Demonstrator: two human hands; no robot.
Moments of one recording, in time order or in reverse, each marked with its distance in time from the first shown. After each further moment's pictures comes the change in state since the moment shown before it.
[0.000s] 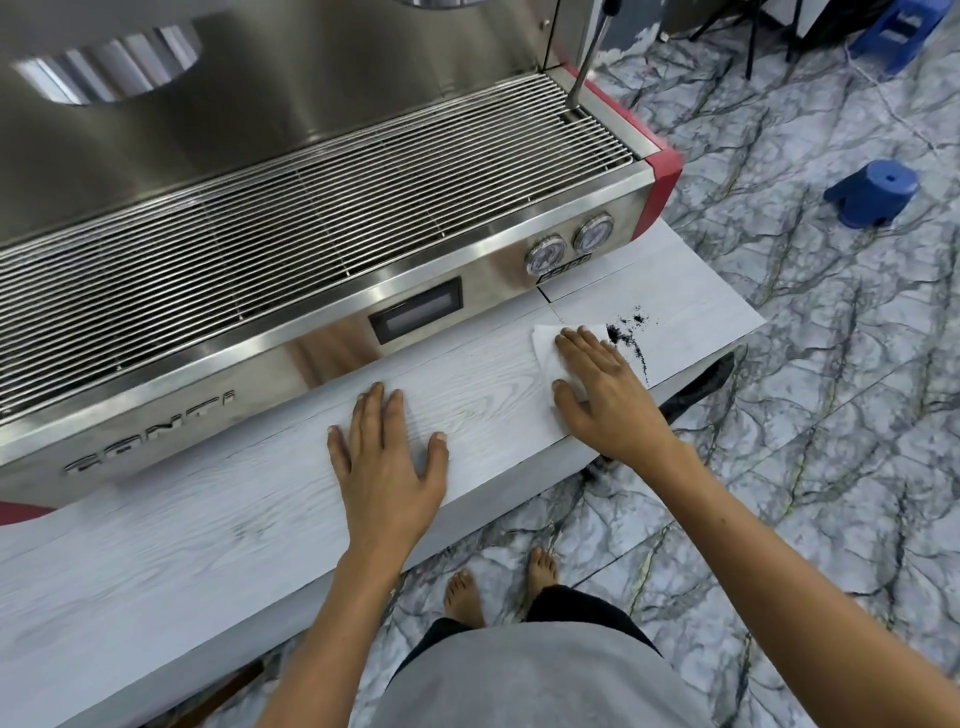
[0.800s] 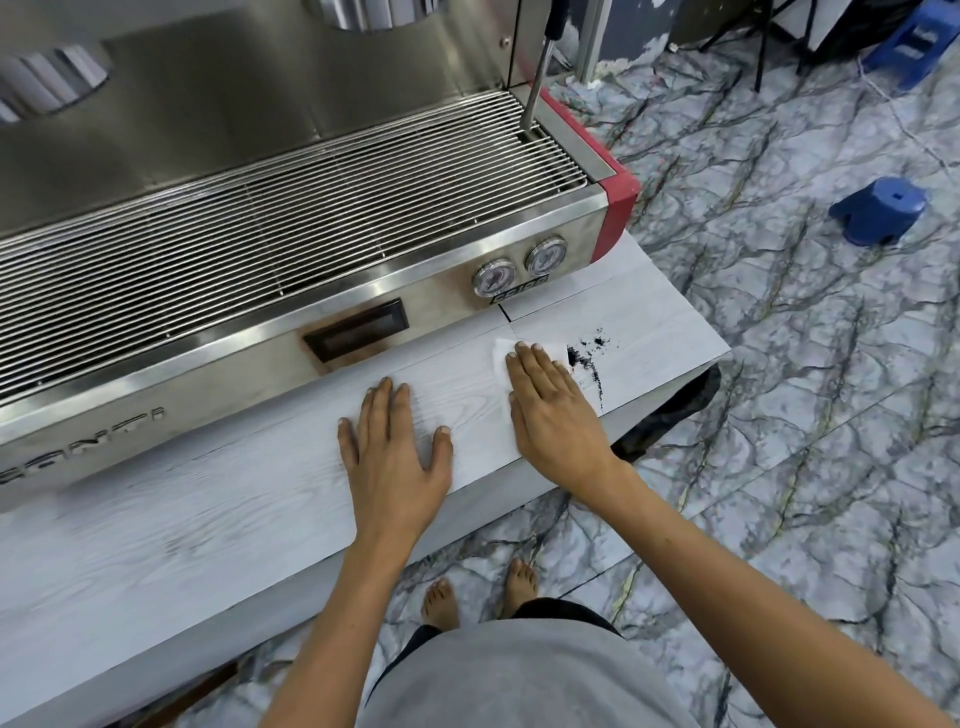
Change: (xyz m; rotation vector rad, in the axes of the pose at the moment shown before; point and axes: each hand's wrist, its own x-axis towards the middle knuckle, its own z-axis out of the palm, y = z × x) left_hand 0.016 0.065 0.028 -0.026 0.009 -0.026; right_hand 0.007 0.010 0.011 -0.135 -0.032 -0.058
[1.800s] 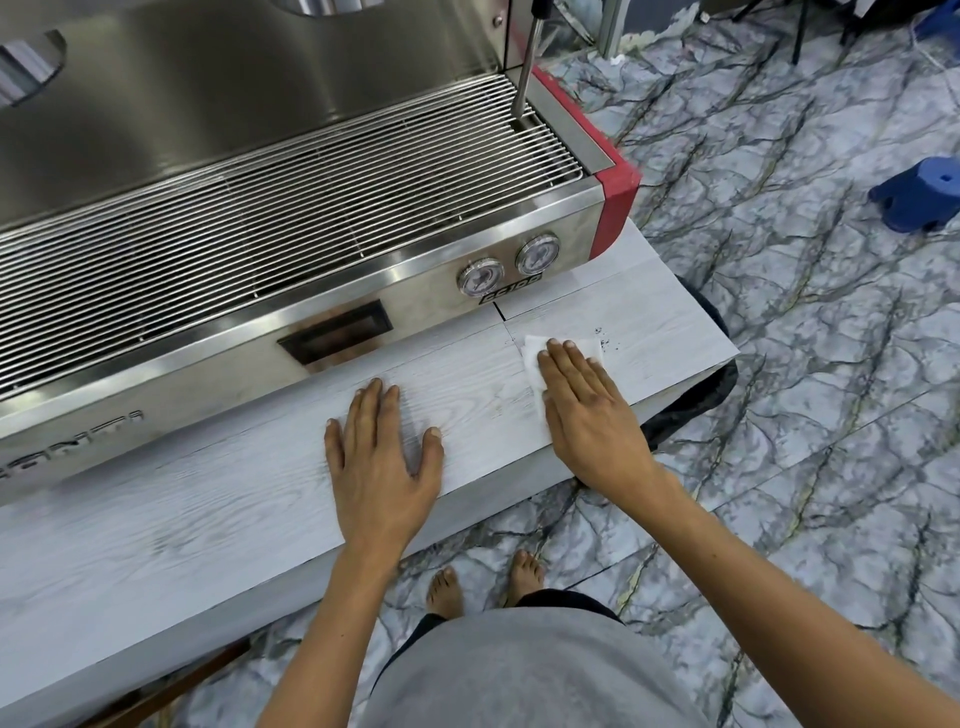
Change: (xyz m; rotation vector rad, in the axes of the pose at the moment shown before) left_hand -0.003 0.007 0.005 0.070 0.059 -0.027; right_hand -0.012 0.048 -0.010 -0.004 0.067 -0.030
